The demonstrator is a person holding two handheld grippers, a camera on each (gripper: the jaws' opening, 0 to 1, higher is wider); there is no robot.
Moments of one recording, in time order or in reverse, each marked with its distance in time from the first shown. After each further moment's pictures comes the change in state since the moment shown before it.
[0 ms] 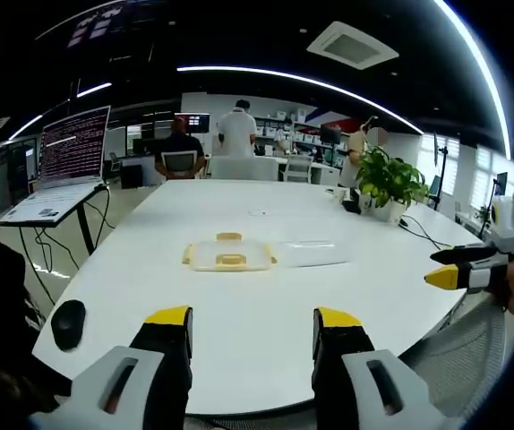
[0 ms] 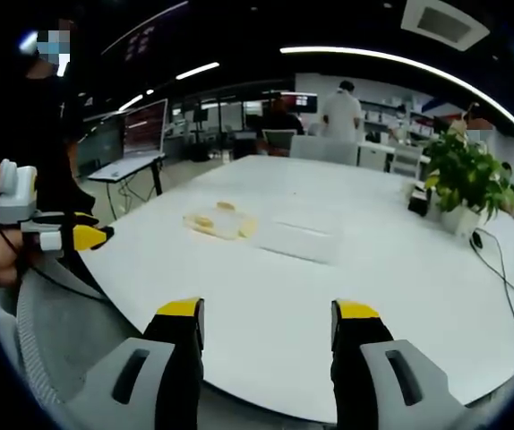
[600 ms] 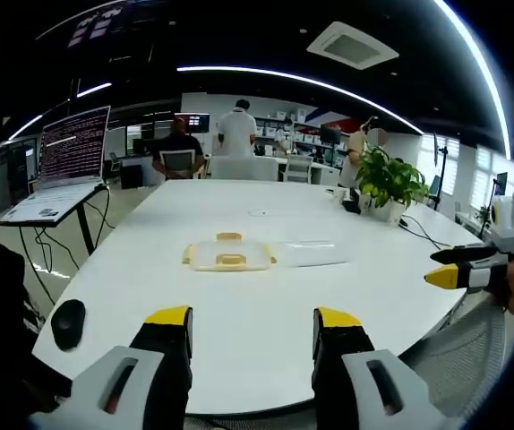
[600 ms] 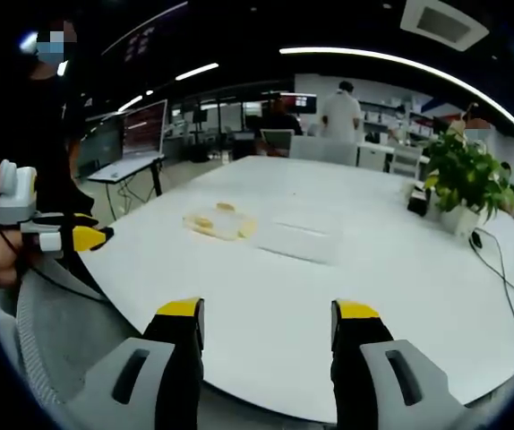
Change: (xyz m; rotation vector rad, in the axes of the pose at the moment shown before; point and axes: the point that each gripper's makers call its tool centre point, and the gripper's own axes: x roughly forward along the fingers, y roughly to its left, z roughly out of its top) left arm 0.000 0.000 0.000 0.000 0.000 -0.001; right arm 0.000 -0.001 0.000 0.007 -0.002 -0.002
